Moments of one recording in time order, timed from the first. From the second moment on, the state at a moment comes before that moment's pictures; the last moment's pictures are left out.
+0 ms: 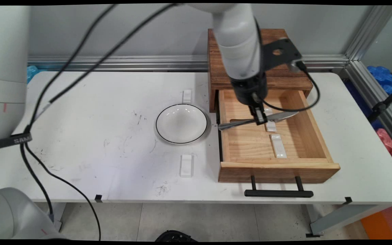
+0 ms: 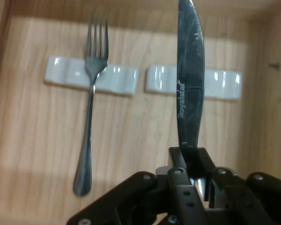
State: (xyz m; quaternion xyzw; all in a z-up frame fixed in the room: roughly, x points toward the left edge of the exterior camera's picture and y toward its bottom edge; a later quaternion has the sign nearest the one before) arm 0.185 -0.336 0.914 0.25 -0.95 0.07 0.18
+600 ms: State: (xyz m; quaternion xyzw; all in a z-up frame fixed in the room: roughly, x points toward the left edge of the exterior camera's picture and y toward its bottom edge) arm 0.128 -0.356 0.877 0.24 -0.95 0.07 0.16
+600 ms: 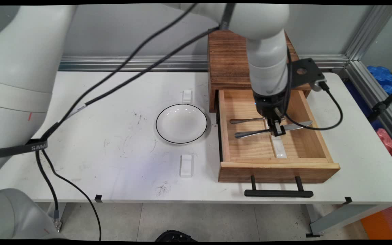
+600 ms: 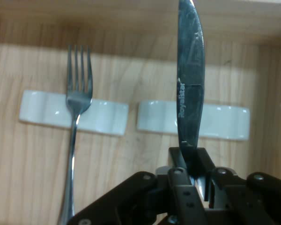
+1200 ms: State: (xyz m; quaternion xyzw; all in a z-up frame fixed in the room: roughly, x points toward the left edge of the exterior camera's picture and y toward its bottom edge) arm 0.109 -0.362 0.846 0.25 -0.96 0.07 0.14
